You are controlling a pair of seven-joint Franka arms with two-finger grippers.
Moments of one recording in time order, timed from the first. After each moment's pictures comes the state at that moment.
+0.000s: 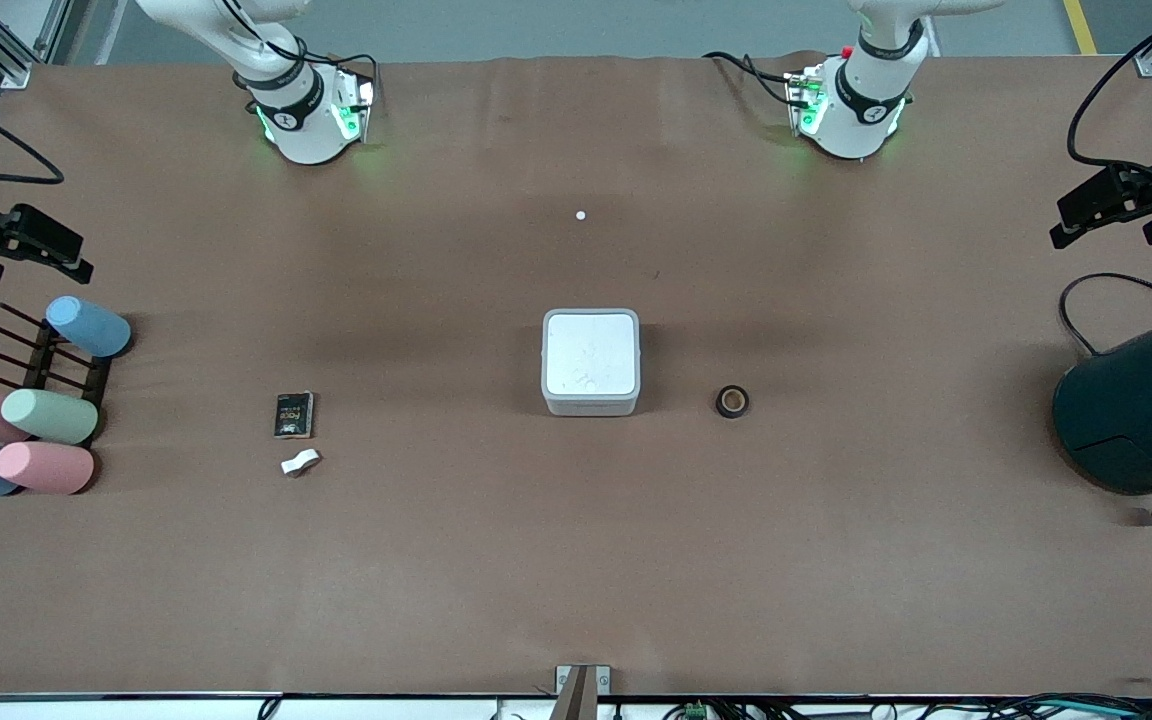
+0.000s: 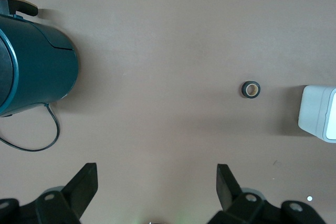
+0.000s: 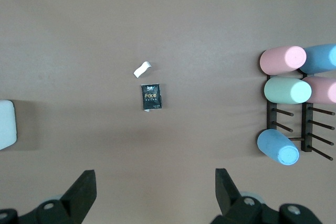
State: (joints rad) left arm 0.02 -0.03 -0.05 -1.52 -0.02 1.49 -0.07; right arm 0.08 0.00 -0.10 -1.53 0.02 1.55 0.00
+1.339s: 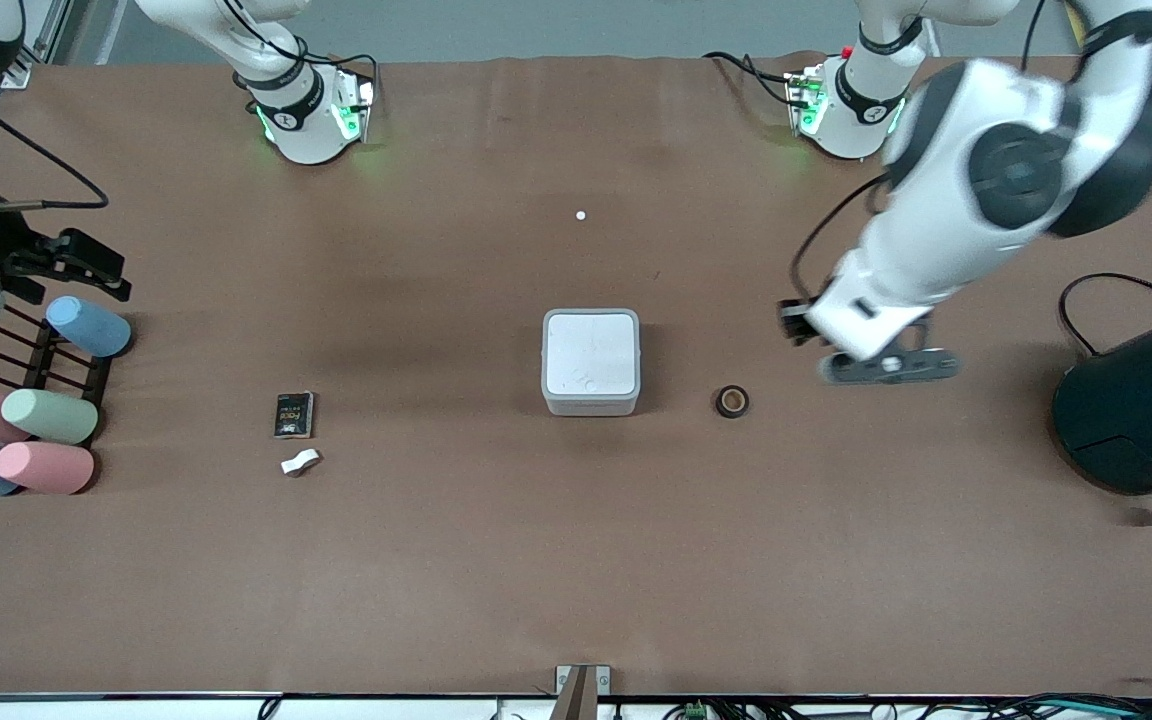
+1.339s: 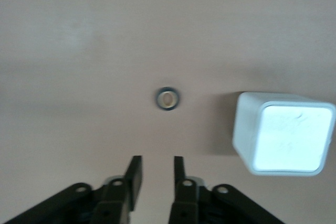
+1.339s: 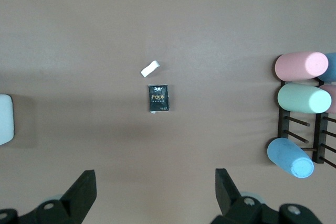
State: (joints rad) left arm -0.39 0.30 -0.07 -1.53 -0.06 1.80 -0.49; right arm 0.12 0.01 -0.10 -1.60 0.02 1.63 -0.01
